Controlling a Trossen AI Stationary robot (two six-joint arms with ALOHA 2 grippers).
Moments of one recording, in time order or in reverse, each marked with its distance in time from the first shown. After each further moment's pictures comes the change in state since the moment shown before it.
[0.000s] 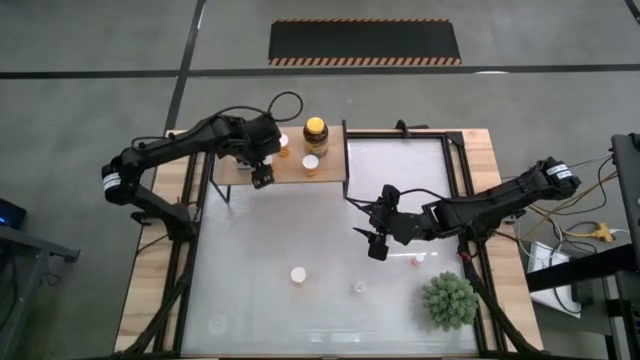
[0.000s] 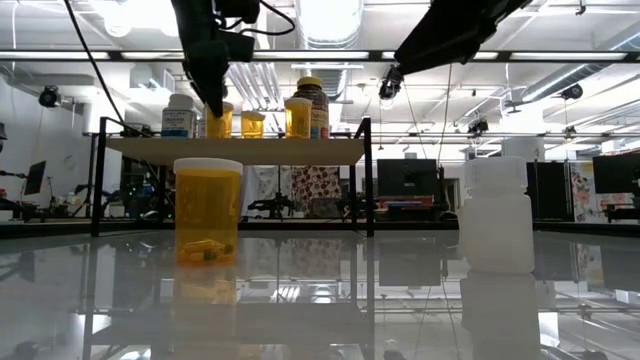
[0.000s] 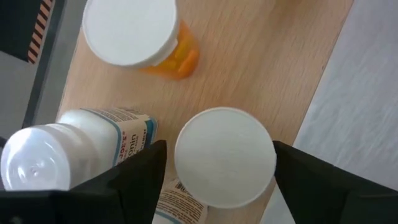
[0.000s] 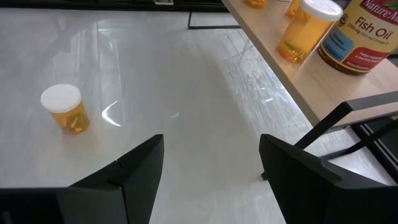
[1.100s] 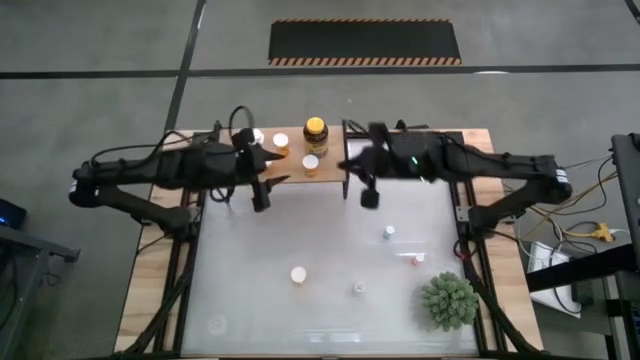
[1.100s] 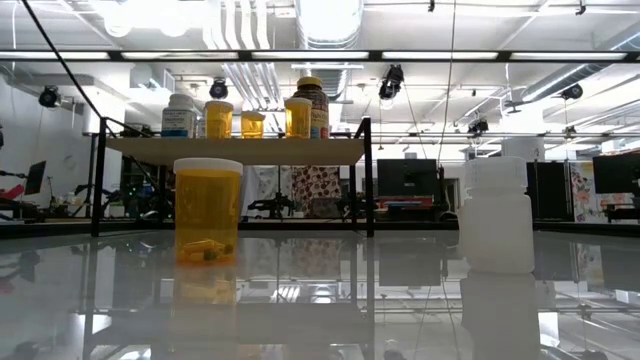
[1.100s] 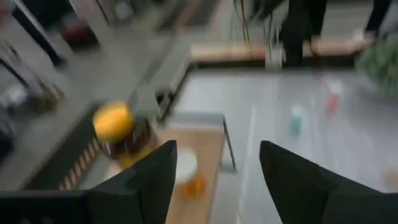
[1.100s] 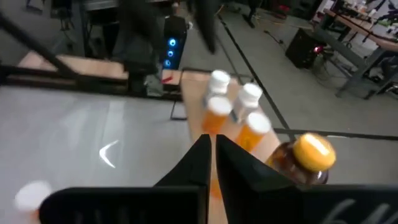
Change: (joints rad) left arm -0.425 -0.327 -0.135 0.600 -0.180 -0.014; right arm -0.352 0.072 0.521 -0.150 -0.387 -0.402
